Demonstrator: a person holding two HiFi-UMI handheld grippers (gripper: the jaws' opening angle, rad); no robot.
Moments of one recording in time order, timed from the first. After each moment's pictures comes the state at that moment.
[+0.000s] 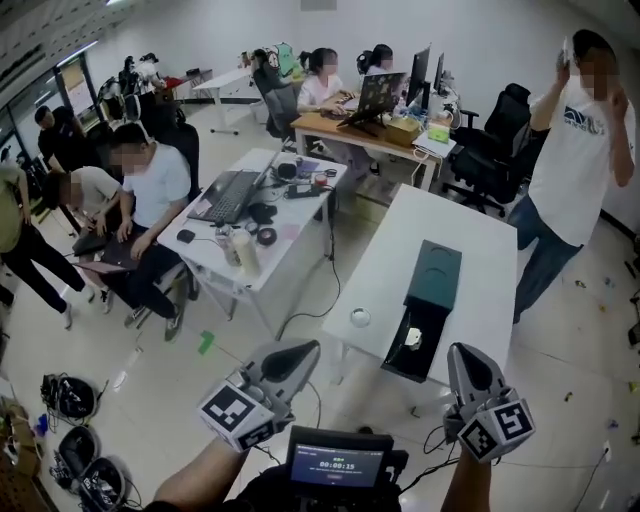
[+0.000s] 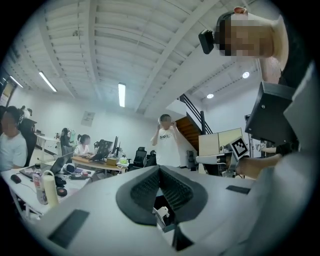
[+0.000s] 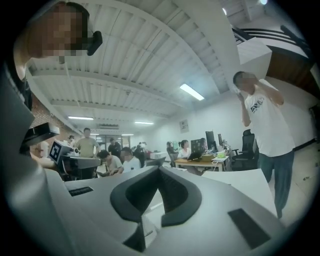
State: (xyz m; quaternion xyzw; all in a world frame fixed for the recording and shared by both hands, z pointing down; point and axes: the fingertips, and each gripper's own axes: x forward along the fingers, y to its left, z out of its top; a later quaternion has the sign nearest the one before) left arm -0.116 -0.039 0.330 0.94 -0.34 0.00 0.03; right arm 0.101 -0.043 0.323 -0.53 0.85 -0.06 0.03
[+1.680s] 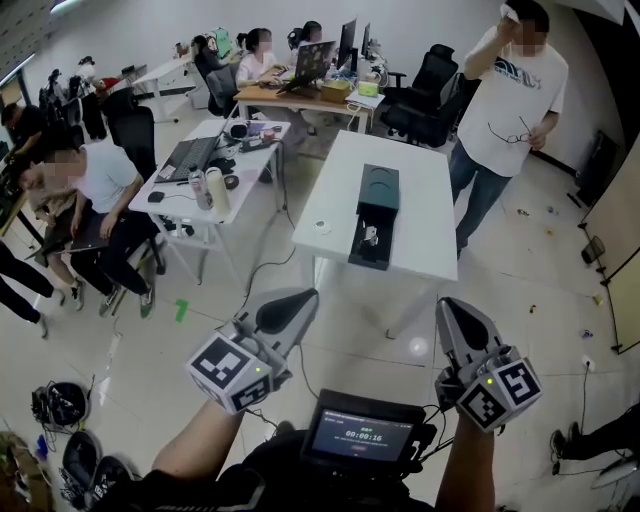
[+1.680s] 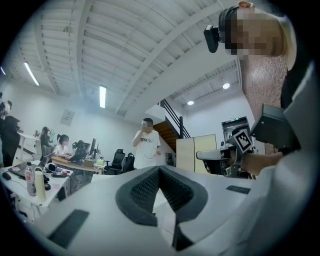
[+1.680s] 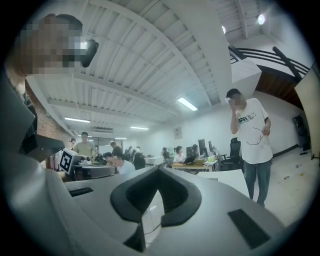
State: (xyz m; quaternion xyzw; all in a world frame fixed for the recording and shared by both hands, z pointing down) left arm -0.149 0.277 0.287 0.97 -0.23 -0.02 0.03; right arm 0.022 0.322 0.258 -0.58 0.81 -0.04 0.04
